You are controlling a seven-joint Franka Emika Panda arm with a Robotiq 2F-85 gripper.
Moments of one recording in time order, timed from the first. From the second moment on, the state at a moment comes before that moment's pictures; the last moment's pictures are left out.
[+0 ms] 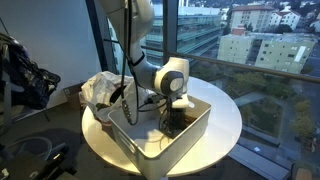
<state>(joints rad) -0.07 0.71 -0.19 -2.00 0.11 2.56 1.51</state>
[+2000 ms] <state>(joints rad) 0.13 -0.10 0.13 -2.40 -0.29 2.33 1.58</state>
